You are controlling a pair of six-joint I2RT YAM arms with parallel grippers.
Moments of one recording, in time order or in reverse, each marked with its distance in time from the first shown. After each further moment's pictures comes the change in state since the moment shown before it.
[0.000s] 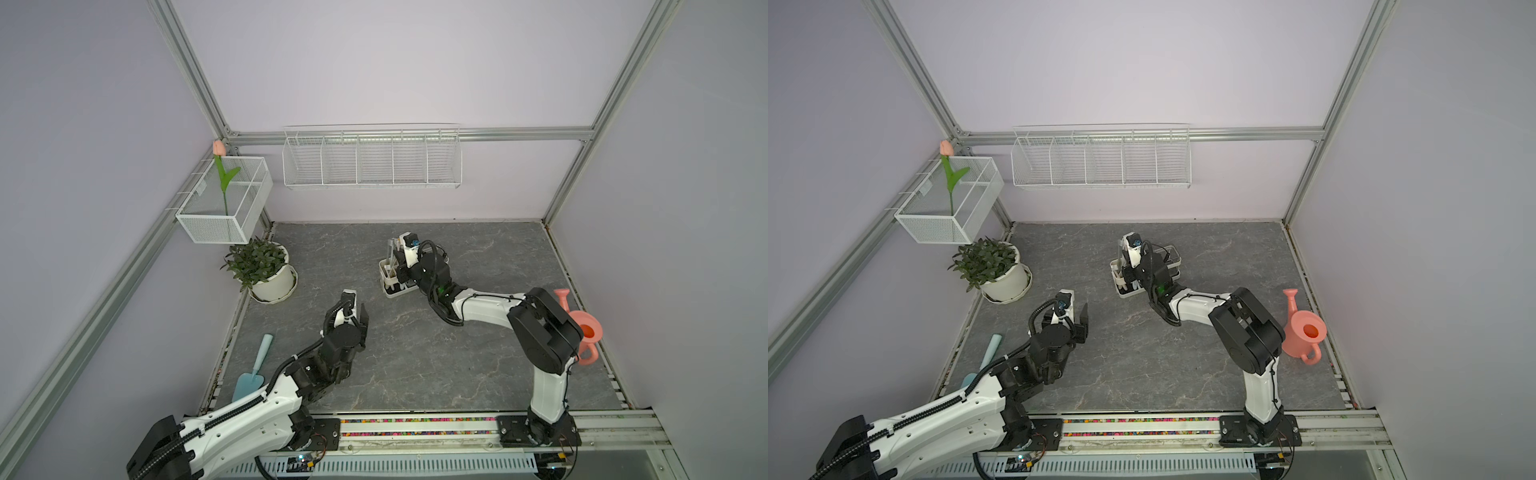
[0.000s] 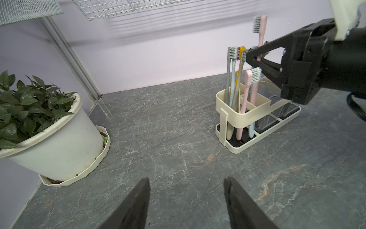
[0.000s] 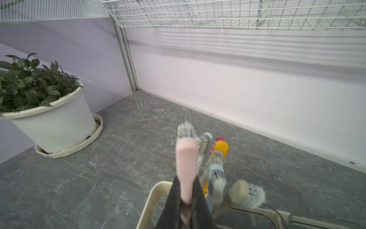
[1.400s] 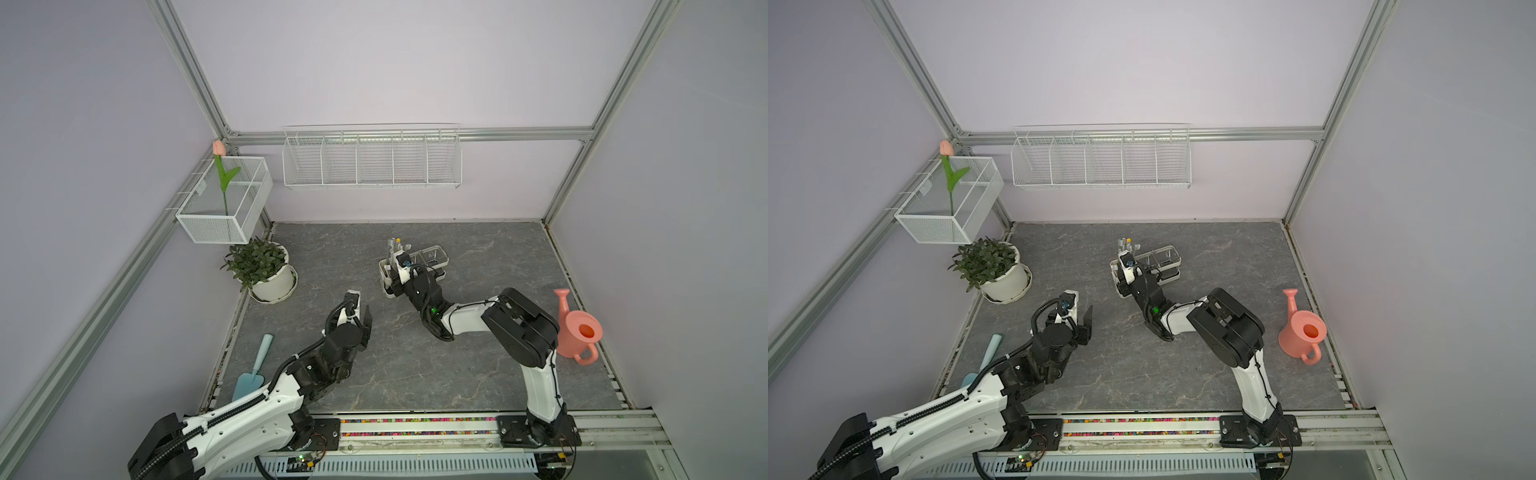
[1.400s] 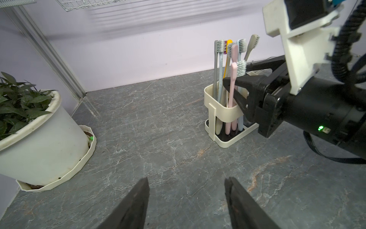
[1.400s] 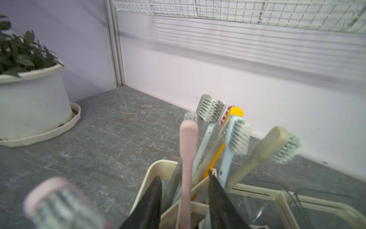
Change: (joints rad) left arm 0.002 0.018 0.000 0.000 0.074 -0.013; right arm 0.068 0.132 -0.090 0.295 0.164 -0.129
